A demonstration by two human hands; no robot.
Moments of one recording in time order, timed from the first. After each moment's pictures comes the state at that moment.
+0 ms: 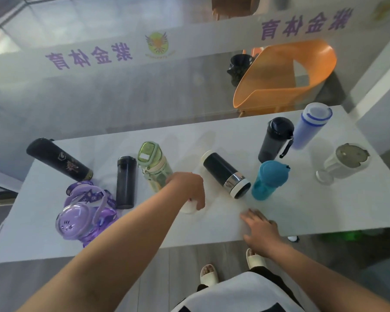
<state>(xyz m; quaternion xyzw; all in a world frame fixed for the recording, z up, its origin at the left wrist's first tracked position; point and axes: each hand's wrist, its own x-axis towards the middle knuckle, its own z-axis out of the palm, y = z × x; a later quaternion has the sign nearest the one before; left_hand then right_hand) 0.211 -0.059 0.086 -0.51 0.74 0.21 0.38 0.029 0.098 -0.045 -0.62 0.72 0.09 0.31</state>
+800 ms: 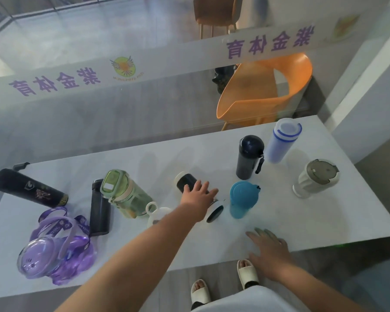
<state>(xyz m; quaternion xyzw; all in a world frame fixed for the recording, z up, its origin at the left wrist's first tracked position) 0.126 -0.064 0.026 -0.41 0.86 0.08 0.30 -0.054 0.117 -0.041 -0.59 0.74 0.09 0.31</state>
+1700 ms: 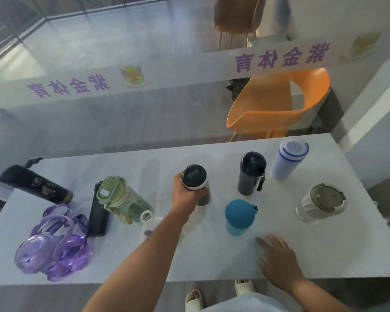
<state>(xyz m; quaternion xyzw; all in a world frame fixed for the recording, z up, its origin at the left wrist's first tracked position) 0.119 -0.084 0.031 -0.63 0.44 0.52 -0.37 -0.113 0.093 -0.061 -0.60 0.74 0.08 0.30</state>
